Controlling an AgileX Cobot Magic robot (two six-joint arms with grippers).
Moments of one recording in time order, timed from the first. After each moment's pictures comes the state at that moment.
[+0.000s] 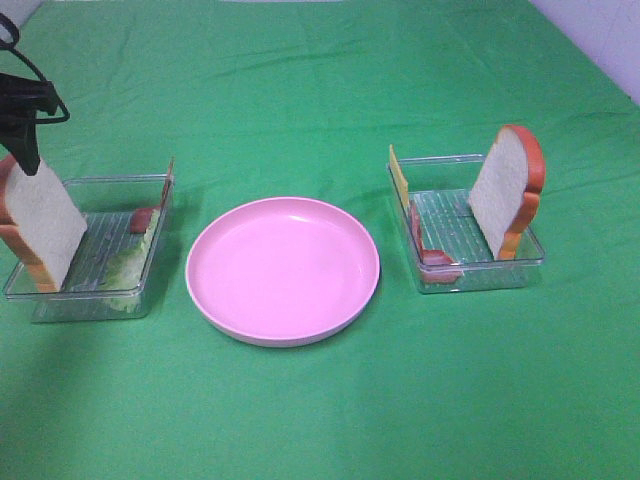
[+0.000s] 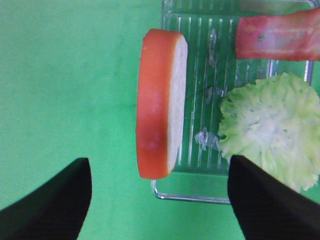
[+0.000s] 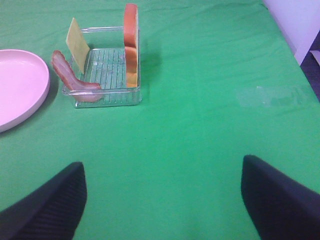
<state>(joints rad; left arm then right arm) -0.10 1.78 -1.39 0.07 1.02 -0.27 -0.01 -0.01 -0.50 0.07 1.07 -0.07</state>
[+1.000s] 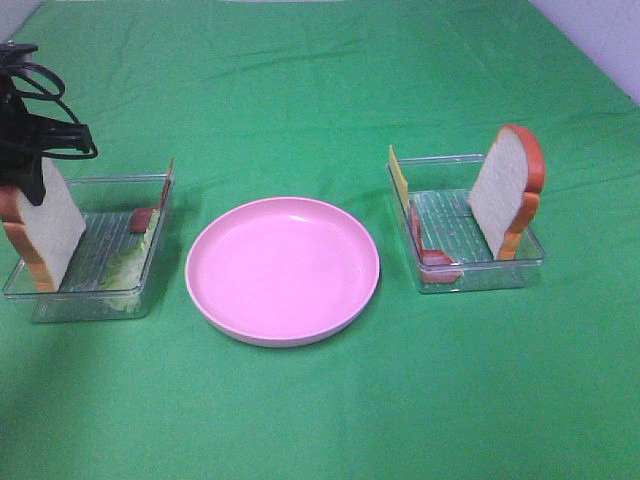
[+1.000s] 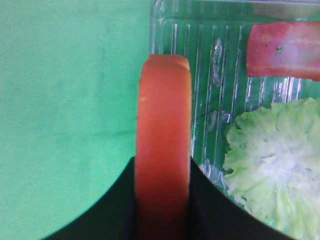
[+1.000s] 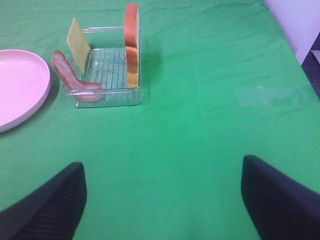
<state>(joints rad) -0.10 1.92 -1.41 0.07 0.92 -0.27 -0.01 -0.01 -0.50 0.07 1.07 -0.07</state>
